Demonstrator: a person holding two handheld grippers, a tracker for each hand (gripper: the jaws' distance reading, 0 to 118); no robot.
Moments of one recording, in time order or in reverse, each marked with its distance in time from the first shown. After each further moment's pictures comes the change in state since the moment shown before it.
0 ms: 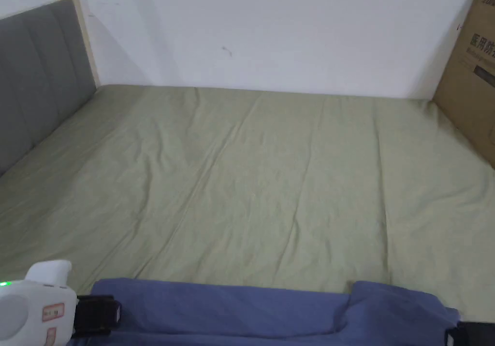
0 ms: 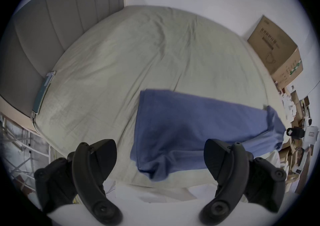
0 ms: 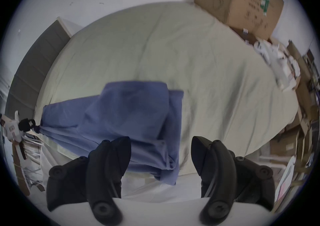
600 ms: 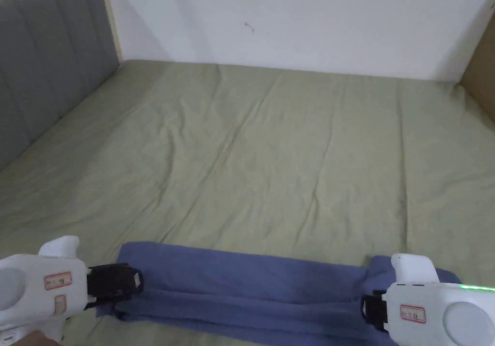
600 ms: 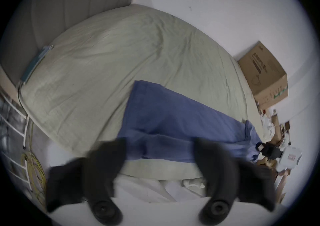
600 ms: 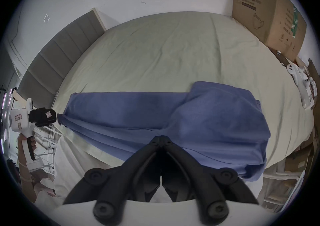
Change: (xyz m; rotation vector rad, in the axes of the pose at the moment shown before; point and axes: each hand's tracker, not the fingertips) left arm -0.025 -0.041 0.011 0.014 -0.171 0.243; right arm -0.133 -0.023 -0.032 0.022 0.204 0.101
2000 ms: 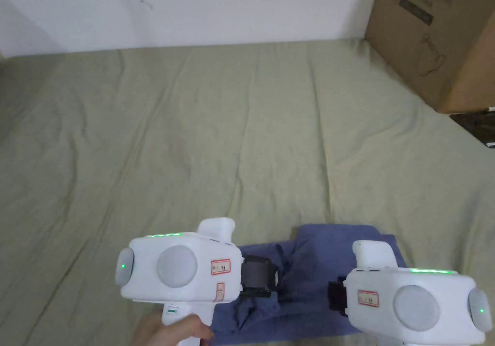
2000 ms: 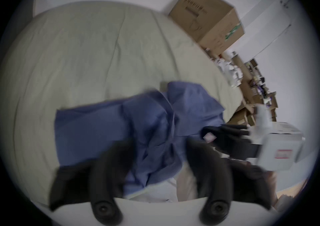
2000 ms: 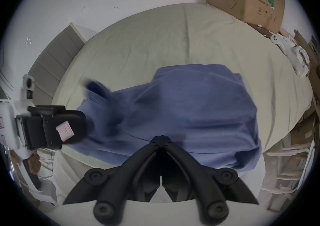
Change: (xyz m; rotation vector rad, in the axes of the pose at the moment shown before) left arm 0.274 -0.048 -0.138 -0.295 -0.298 -0.479; right arm 0.062 -0.030 -0.001 0.010 -0.085 -0.195
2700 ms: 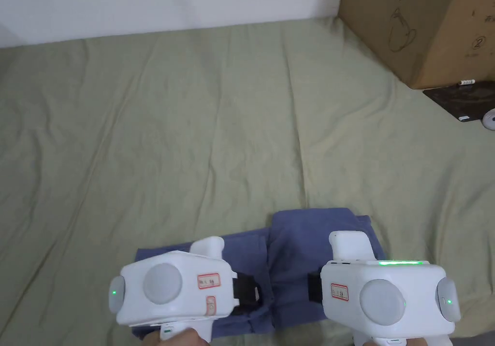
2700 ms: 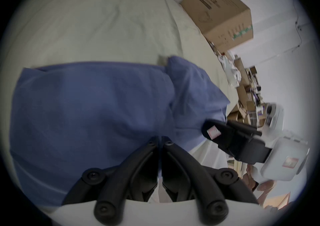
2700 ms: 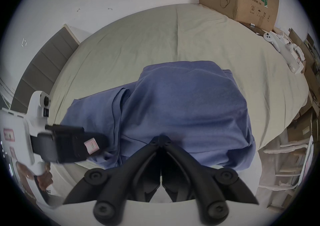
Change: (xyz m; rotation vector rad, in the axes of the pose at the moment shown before) left arm 0.013 -0.032 -0.035 -0.090 -0.127 0.105; right arm 0.003 -0.008 -0.003 0.008 -0.043 -0.018
